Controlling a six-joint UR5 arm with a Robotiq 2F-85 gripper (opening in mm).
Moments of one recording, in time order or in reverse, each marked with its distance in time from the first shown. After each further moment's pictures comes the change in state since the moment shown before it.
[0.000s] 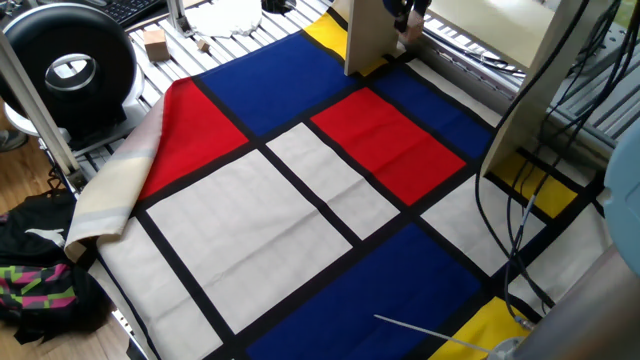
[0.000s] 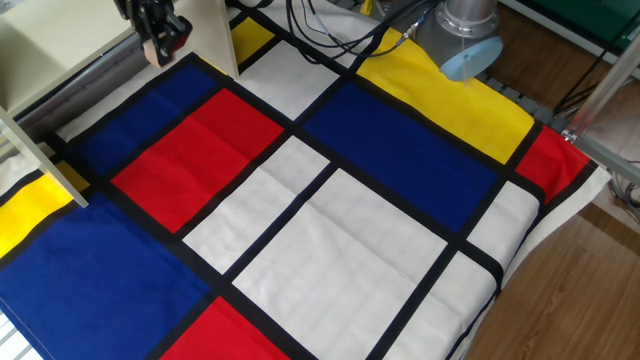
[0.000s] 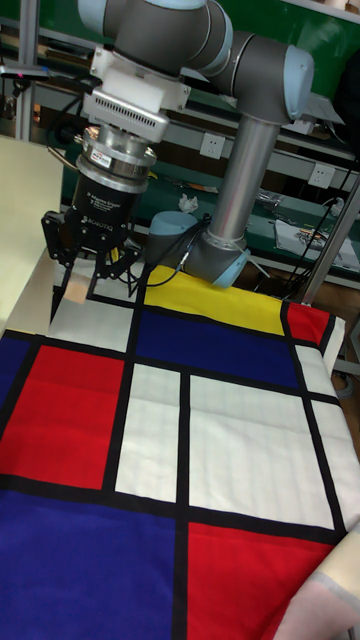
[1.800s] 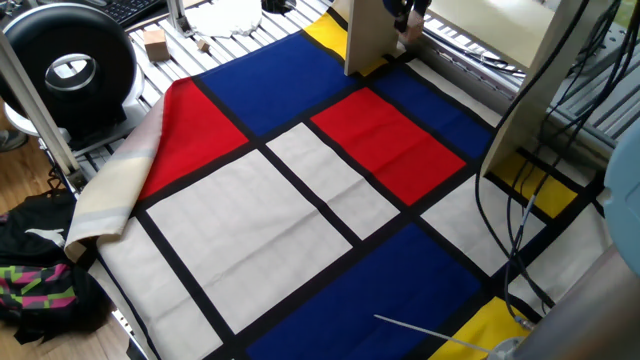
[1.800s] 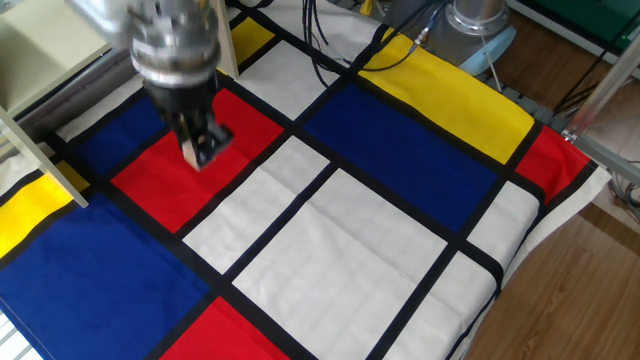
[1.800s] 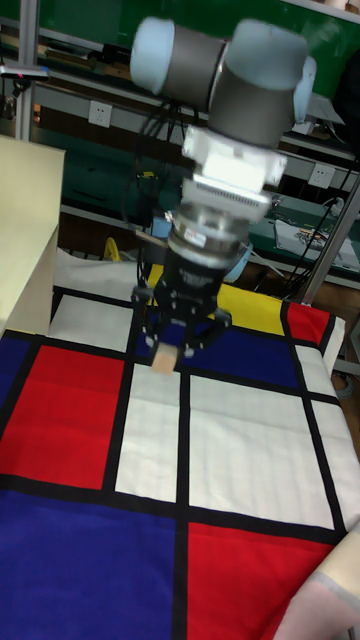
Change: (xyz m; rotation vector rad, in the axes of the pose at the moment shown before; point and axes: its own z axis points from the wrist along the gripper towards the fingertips) arm -0.084 0.145 0.037 -0.075 -0.051 0.088
